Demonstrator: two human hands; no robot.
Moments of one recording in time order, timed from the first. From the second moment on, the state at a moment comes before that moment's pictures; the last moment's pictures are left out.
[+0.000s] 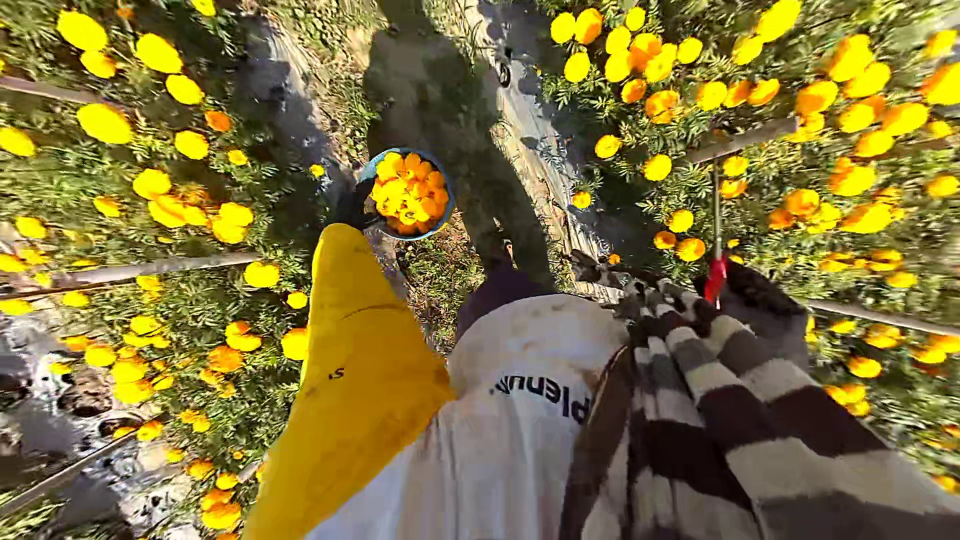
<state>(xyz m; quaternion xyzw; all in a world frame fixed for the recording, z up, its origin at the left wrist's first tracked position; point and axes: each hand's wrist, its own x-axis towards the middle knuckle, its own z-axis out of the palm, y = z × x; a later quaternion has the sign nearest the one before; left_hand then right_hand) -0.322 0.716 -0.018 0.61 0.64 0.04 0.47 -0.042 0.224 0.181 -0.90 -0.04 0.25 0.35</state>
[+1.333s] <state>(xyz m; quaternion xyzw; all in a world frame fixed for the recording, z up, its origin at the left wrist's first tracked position) 0.050 0.348 0.204 0.85 0.32 -0.38 0.17 0.038 0.047 0.031 -0.72 0.28 0.33 0.54</state>
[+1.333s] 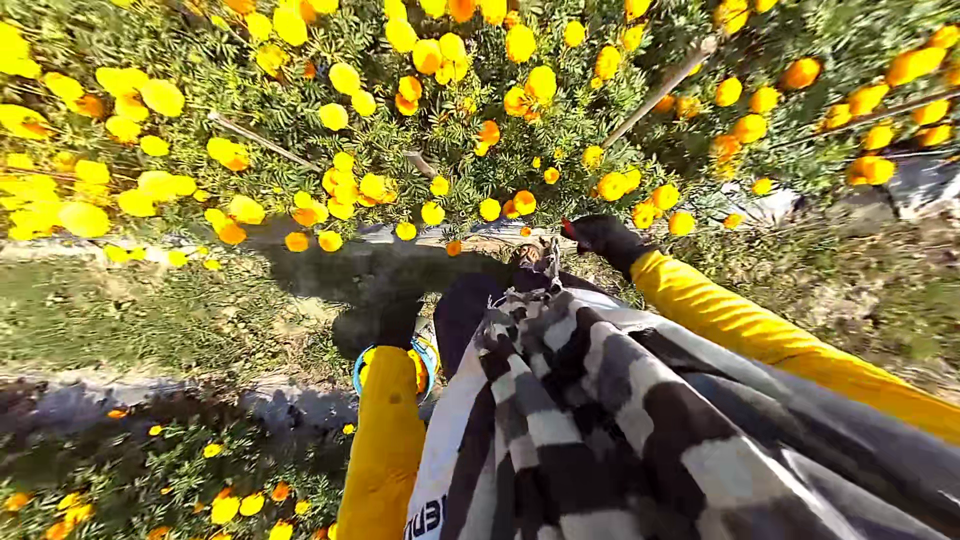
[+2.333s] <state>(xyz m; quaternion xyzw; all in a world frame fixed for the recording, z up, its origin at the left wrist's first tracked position) 0.364 0.114 0.016 0.90 -0.26 -0.36 0.02 0.116 0.018 0.067 -0.66 0.45 0.13 0.58</state>
